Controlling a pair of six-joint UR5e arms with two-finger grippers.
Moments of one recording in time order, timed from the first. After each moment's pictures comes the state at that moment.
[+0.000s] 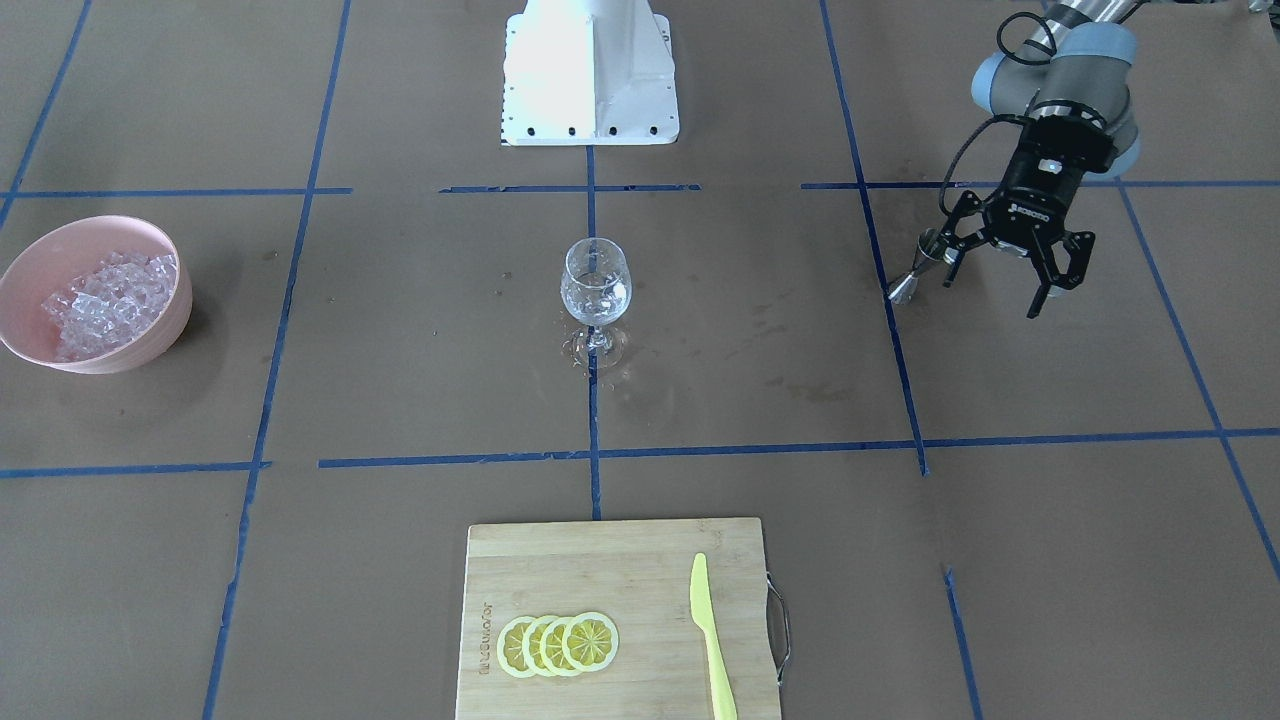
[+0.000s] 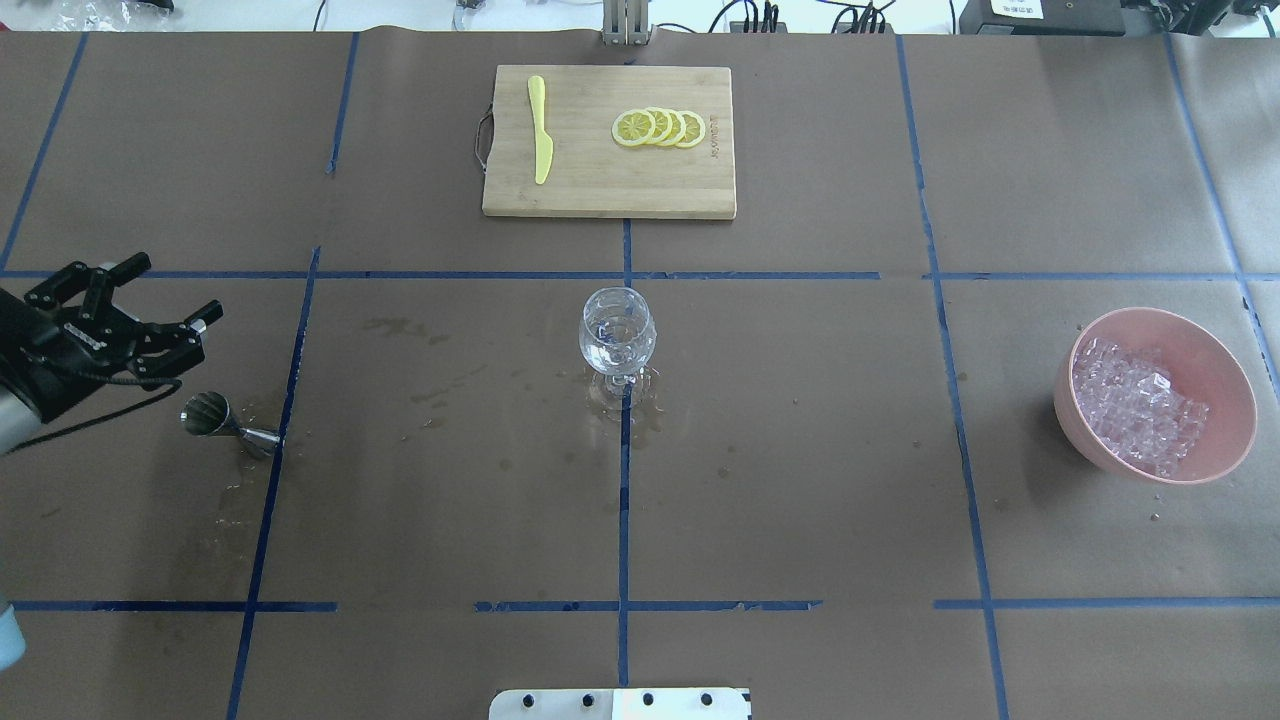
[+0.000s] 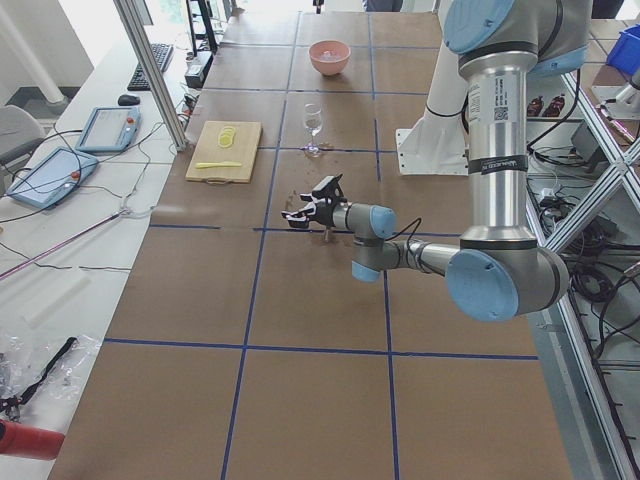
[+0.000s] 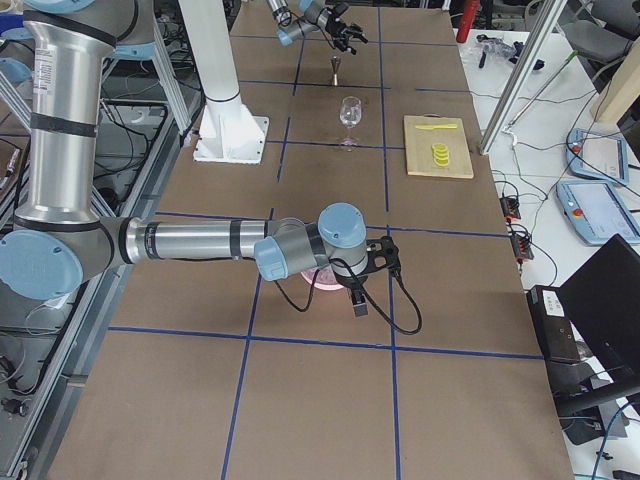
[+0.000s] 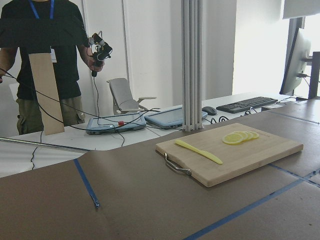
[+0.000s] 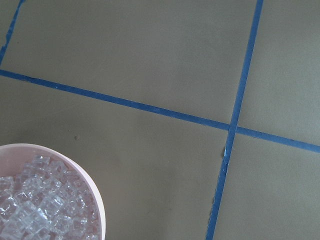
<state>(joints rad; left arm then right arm) -0.64 -1.47 -1.59 -3.23 -1.26 -0.50 1.48 -1.72 1.76 -1.27 2.38 0.08</state>
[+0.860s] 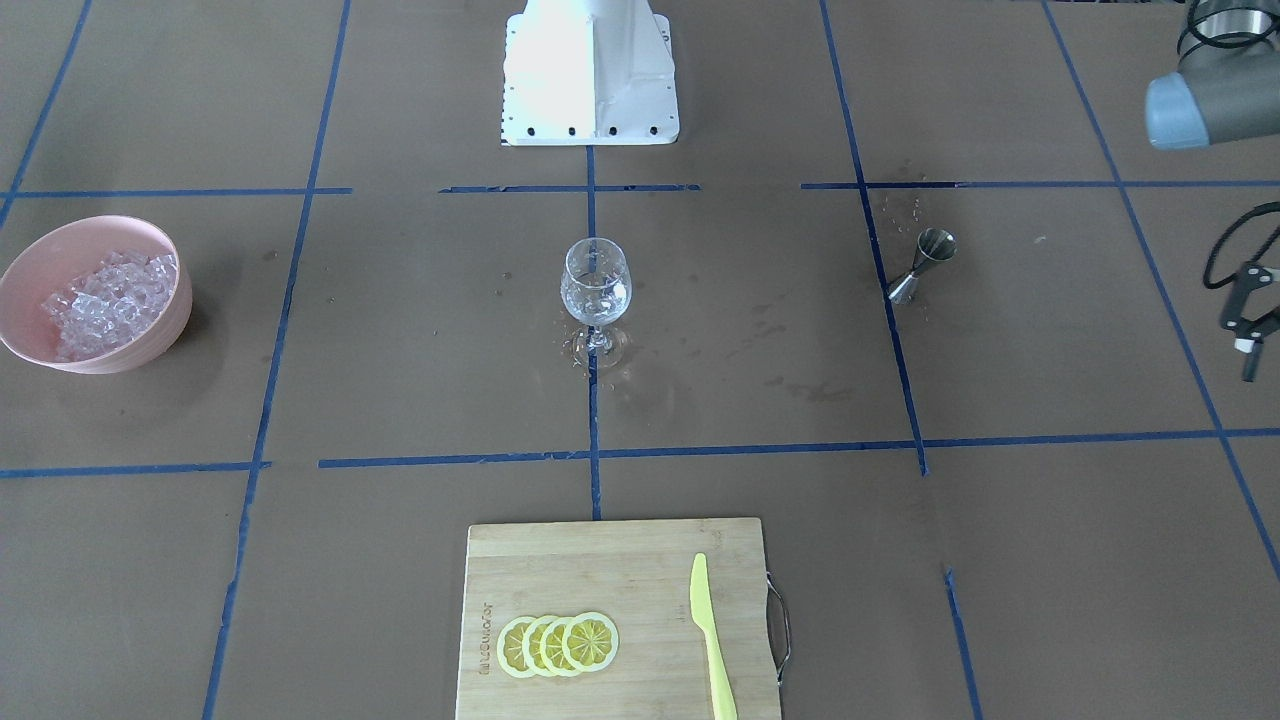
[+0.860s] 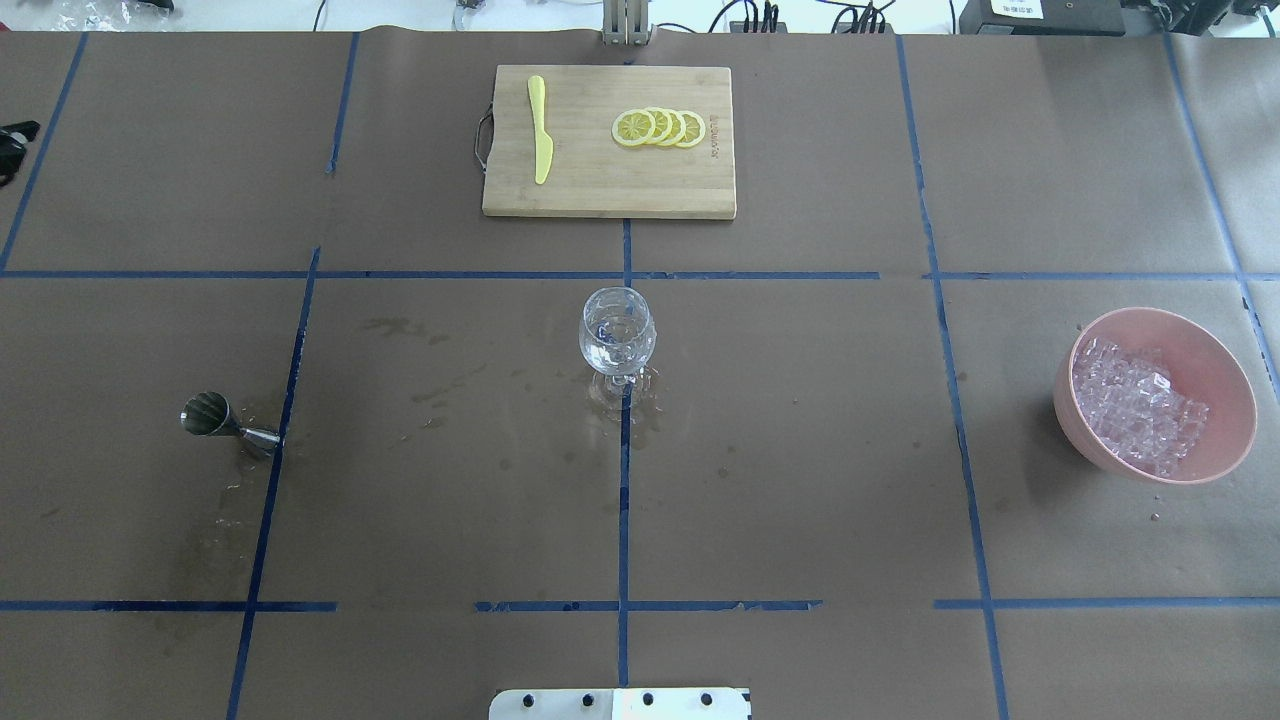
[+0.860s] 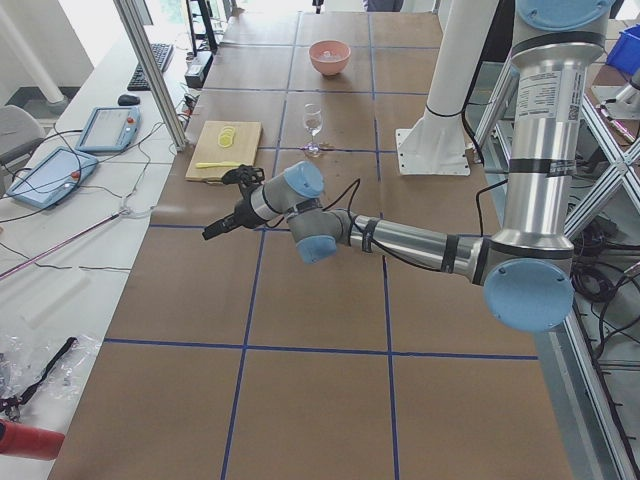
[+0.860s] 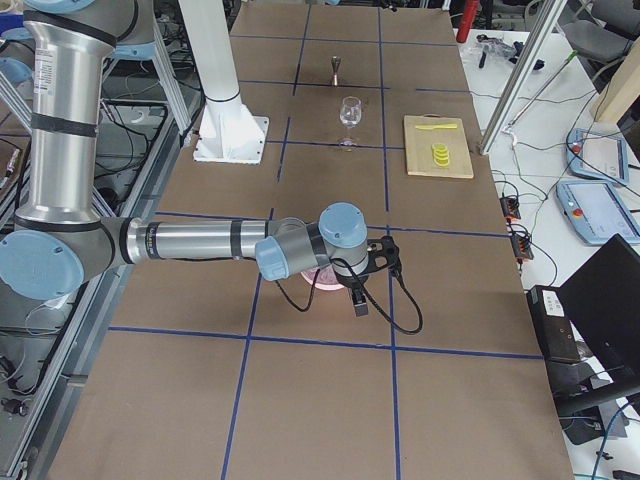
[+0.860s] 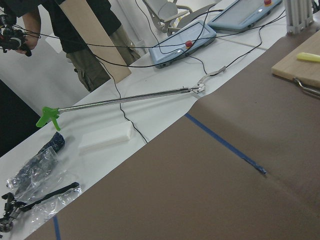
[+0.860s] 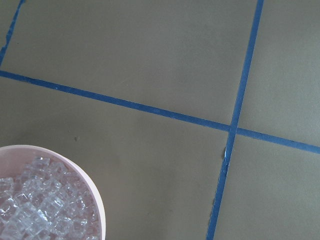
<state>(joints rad) -1.30 -1.60 -1.68 -2.47 -1.82 -0.05 1.48 -1.72 1.76 -1.27 2.38 0.08</state>
